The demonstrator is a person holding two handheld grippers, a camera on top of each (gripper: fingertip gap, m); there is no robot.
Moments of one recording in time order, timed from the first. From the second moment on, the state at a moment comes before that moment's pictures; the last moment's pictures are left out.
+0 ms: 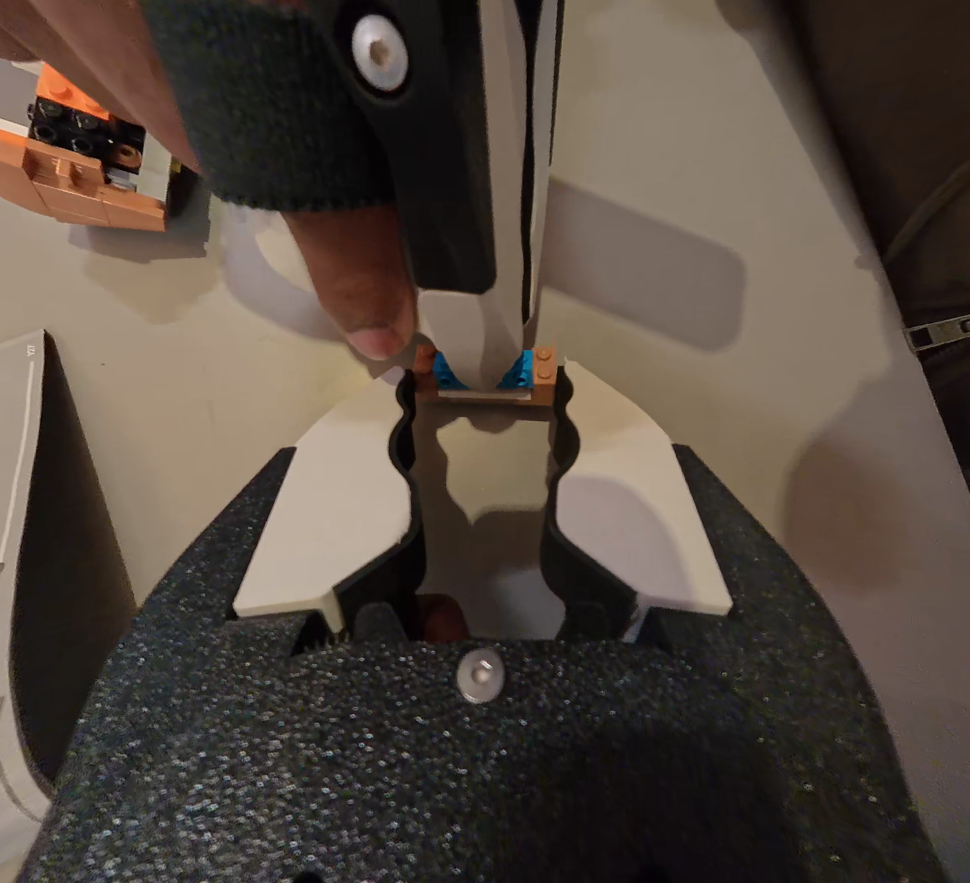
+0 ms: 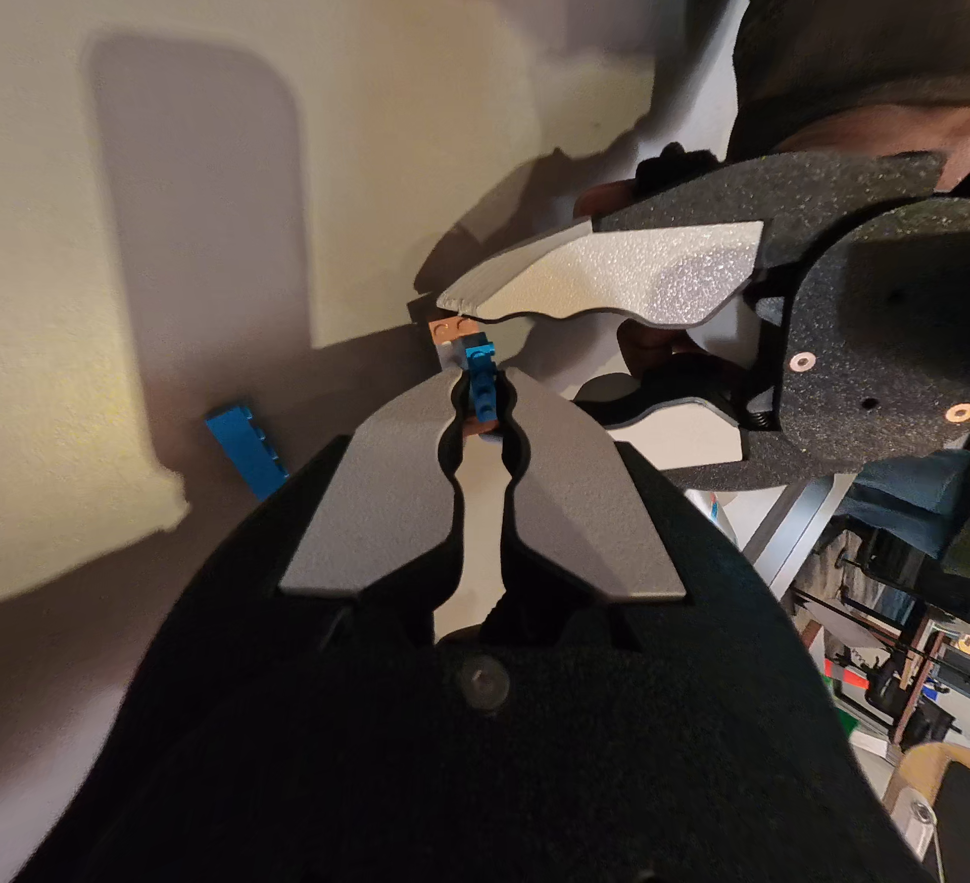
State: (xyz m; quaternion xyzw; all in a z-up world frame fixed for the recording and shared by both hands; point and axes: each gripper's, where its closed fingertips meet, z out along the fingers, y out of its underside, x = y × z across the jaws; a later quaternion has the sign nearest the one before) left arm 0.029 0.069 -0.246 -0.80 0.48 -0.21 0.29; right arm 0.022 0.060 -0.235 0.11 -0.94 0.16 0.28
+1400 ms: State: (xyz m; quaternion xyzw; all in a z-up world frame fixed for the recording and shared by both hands) left arm 0.016 0.080 -0.247 -0.84 0.42 -0.19 0.28; right arm 0.008 0.069 -0.234 0.12 -0.93 0.01 0.35
